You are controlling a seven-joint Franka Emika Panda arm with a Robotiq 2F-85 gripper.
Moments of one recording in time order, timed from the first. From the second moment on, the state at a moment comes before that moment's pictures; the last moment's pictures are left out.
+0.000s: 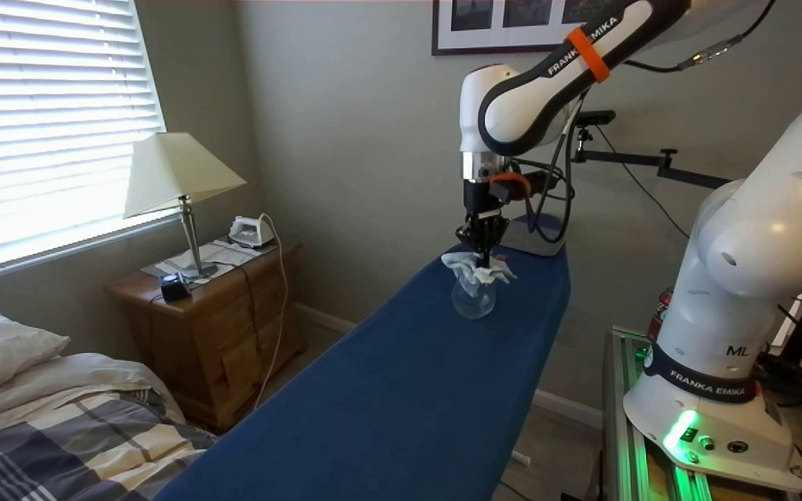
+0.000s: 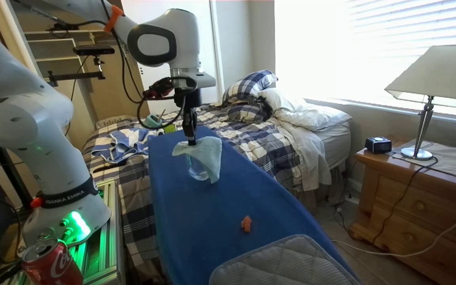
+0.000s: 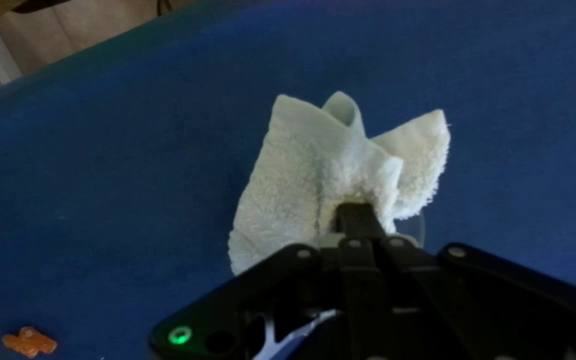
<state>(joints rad) -0.17 -0.39 -0.04 -2.70 -0.01 2.22 0.28</state>
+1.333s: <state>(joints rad) -0.16 -0.33 -0.02 -2.72 -0.08 2.34 0.28</state>
